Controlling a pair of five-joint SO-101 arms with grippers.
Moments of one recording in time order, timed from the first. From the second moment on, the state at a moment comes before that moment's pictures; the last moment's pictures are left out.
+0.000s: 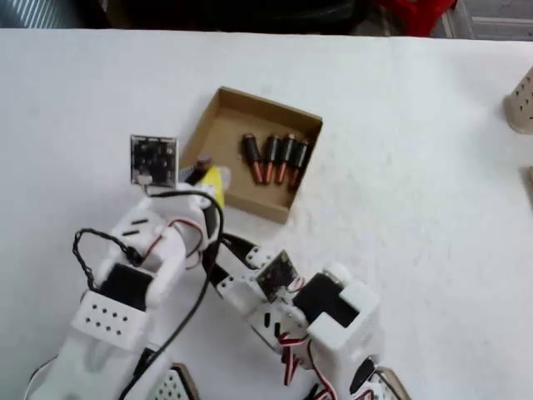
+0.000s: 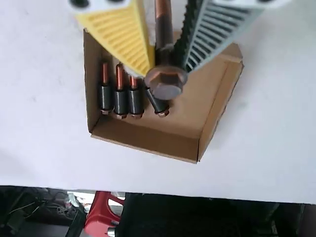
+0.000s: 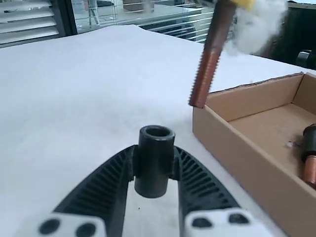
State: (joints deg) left arm 14.1 -60.4 66.6 28.4 17.5; right arm -49.5 19.1 88.8 -92.7 0.0
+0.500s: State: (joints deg) left arm 14.0 -60.4 75.8 19.6 17.5; right arm -49.5 19.1 88.8 -92.7 0.0
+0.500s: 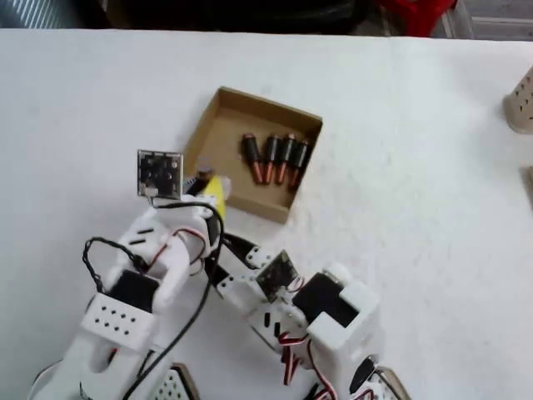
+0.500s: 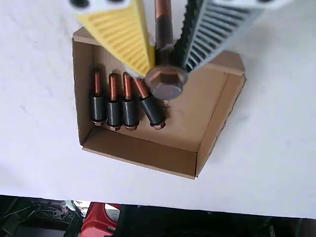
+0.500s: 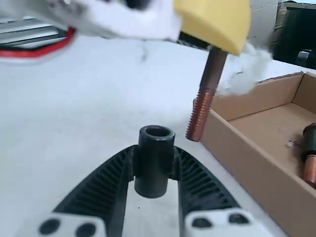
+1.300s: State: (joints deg) left arm 13.8 -80.3 80.0 32.2 17.5; right arm -49.8 19.6 88.8 -92.6 0.0
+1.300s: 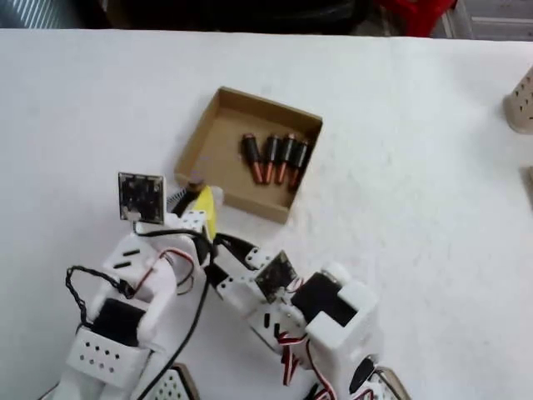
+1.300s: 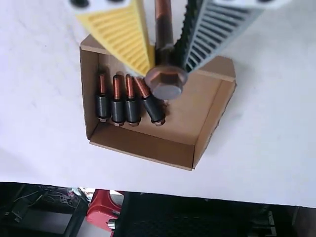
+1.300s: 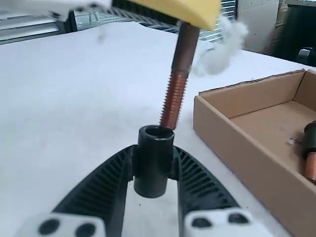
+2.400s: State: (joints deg) left arm 13.7 -80.4 82.2 30.9 21.8; right arm -49.9 19.7 88.8 -92.4 0.0
